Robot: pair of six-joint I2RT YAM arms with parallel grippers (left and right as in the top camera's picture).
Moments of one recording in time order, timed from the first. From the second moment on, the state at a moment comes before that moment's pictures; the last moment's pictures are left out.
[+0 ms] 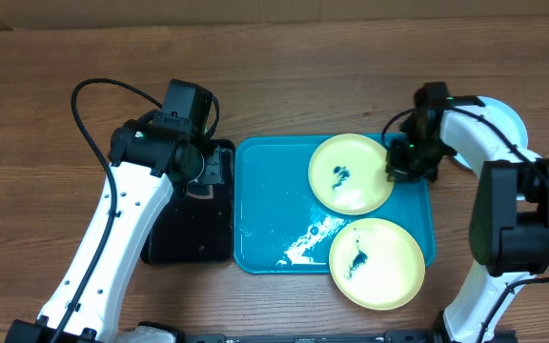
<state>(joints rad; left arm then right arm) -0.27 1.47 1.38 -1.20 -0.09 -0.34 0.04 2.01 1.35 -0.98 -0.27 0.26</state>
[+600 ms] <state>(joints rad) -0.36 1.62 1.36 -0.87 0.12 -0.32 0.28 2.02 1.35 -0.88 -0.34 0.36</state>
